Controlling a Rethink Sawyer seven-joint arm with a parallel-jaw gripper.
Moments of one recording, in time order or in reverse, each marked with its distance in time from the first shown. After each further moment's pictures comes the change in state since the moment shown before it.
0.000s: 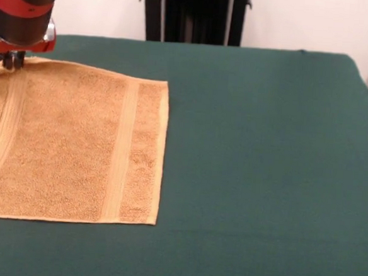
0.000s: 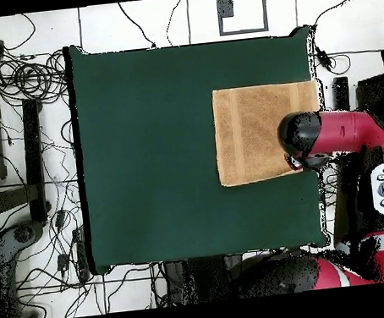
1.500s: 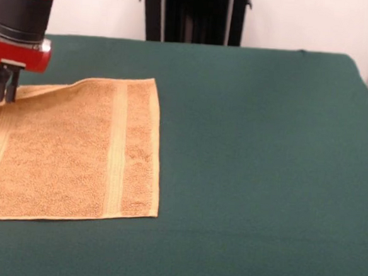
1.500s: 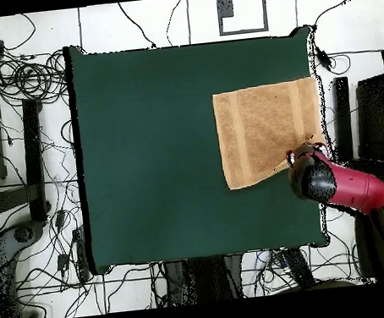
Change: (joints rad) arm -0.151 -0.076 -0.001 0.373 0.196 -0.902 0.000
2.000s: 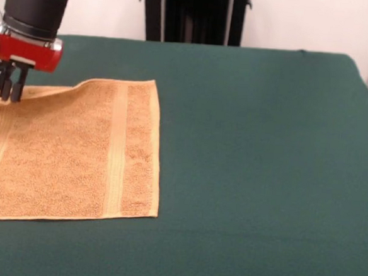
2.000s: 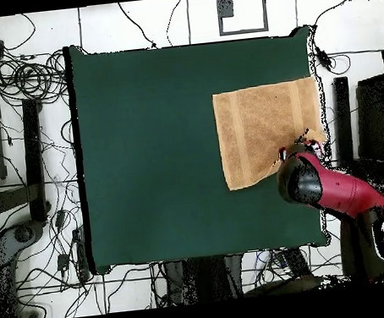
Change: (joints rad) arm 0.093 -0.008 -0.085 0.047 0.087 -0.140 0.001
